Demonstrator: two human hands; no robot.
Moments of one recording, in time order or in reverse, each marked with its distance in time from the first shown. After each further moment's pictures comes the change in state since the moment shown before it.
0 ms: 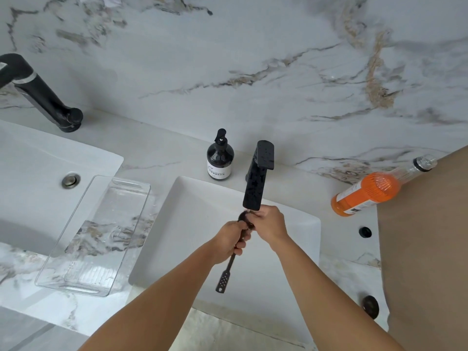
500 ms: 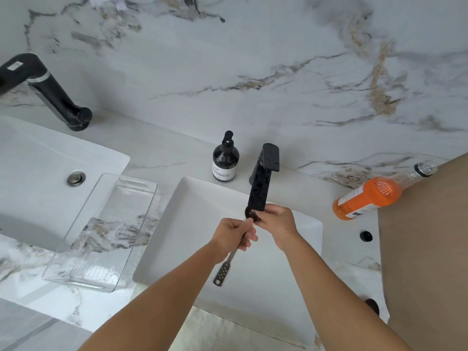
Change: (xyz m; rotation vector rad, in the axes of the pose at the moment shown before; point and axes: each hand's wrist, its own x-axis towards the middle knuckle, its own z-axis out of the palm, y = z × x) left_hand -0.010 -0.005 -0.008 0.009 0.105 0.231; right_hand 0.002 0.000 -0.011 0.545 -0.056 0.145
